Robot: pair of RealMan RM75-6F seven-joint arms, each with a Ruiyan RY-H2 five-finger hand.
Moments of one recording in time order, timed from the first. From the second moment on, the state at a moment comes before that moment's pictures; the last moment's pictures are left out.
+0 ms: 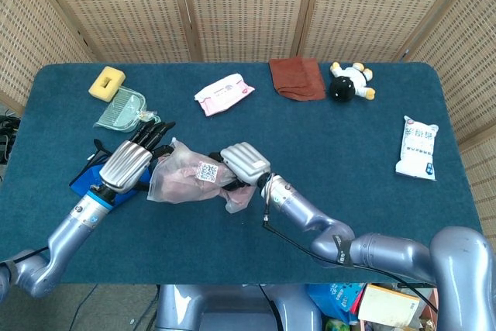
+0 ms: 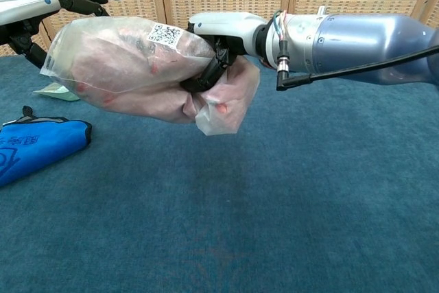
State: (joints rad) left arm -0.66 -1.27 -0.13 -1.55 1.51 1.11 -0.03; right arm 1.09 -1.59 0.32 -1.42 -1.09 0.71 0.06
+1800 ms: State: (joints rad) left arm -0.74 -1.44 -0.19 -1.44 1.33 1.01 0.09; right arm 1.09 -1.56 0.28 -1.41 -1.04 0.67 0.00
